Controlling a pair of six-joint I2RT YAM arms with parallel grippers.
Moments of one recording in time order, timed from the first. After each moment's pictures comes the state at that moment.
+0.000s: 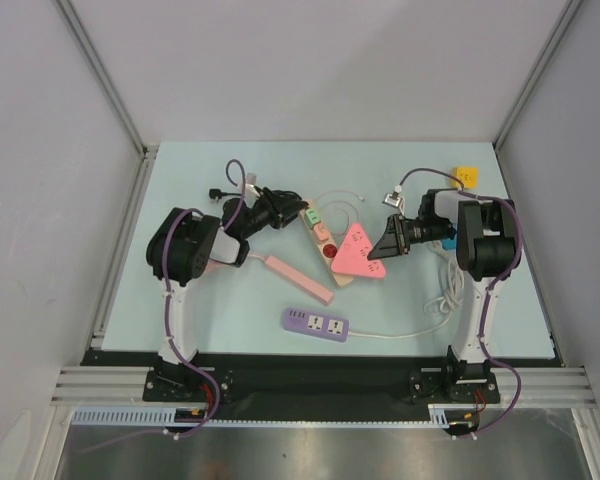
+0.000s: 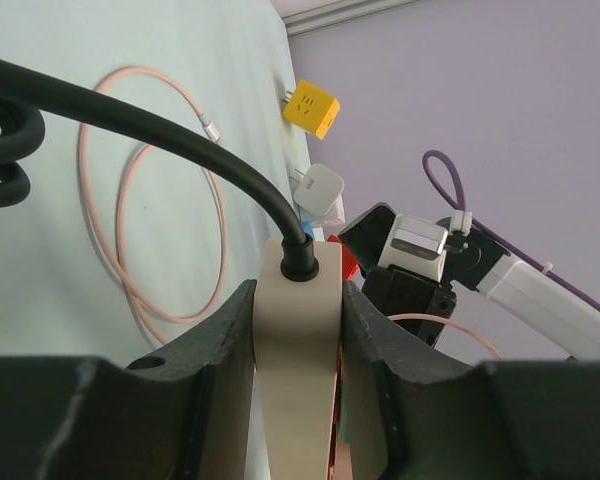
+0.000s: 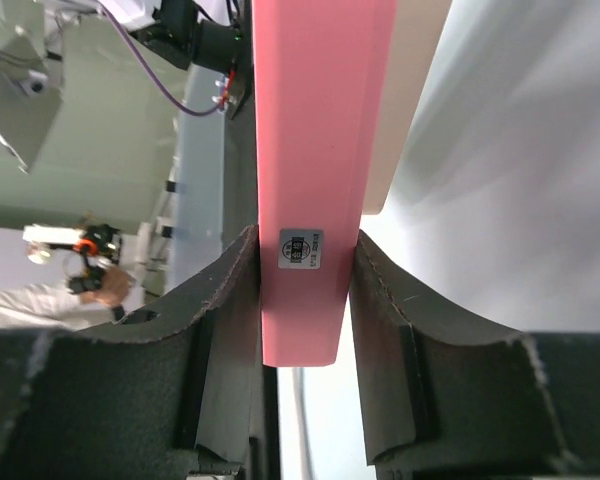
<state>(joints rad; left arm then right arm) -0.30 2.18 0.94 1.22 0.58 -1.28 0.04 2.16 1.40 -1.26 -1.42 -0.98</state>
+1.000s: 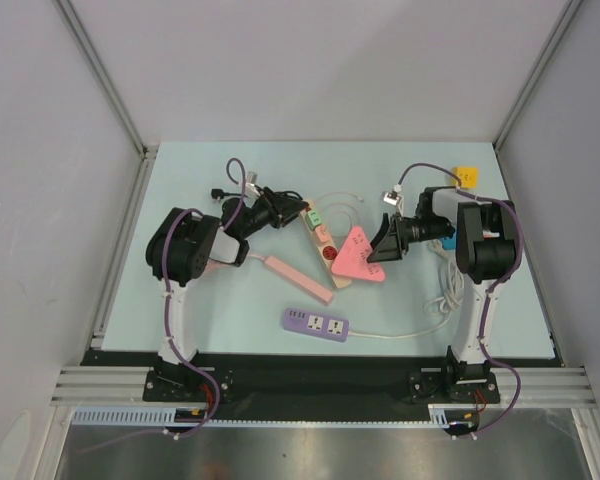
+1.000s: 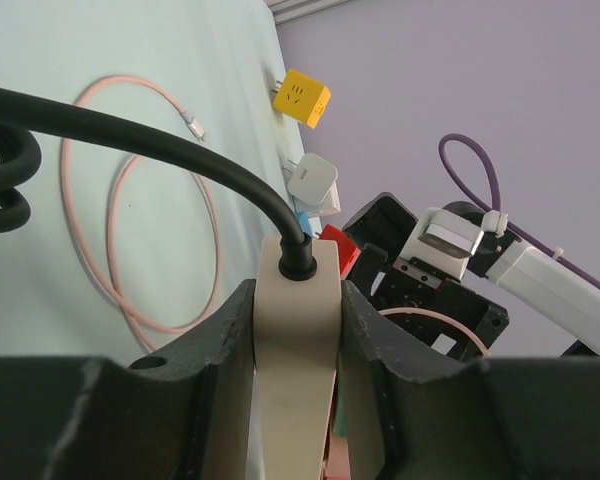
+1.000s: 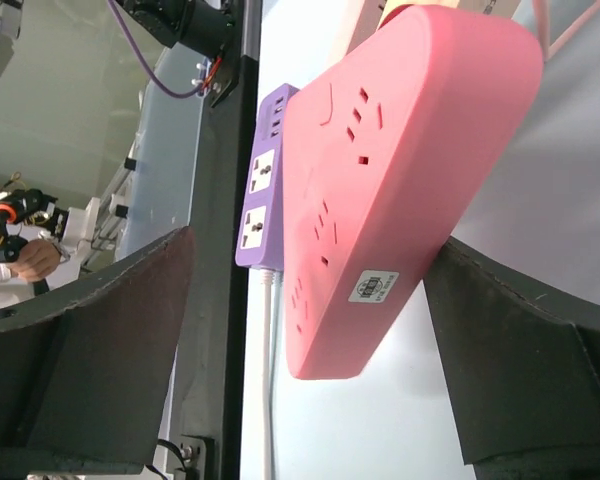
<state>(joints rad) -0.30 2.17 0.94 1.24 0.61 -1.28 0.06 2.13 1.41 -1.33 -1.43 -1.20</state>
